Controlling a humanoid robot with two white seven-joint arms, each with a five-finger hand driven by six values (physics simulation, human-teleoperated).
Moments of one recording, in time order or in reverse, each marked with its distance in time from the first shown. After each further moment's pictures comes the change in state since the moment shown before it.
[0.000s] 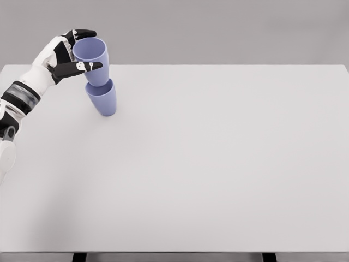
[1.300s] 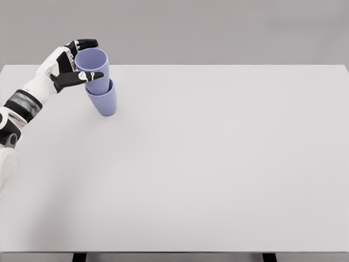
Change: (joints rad) left arm 0.032 0.001 -0.004 0.003 -0.006 -0.003 -0.002; right arm 0.000 0.000 0.001 0.000 0.000 0.000 0.000
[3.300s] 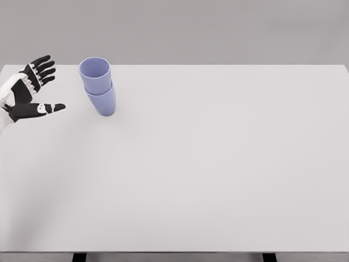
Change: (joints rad) left arm 0.324 0.166 0.201 -0.232 0.071 -0.041 -0.027; right arm 0.000 0.000 0.000 0.000 0.000 0.000 0.000
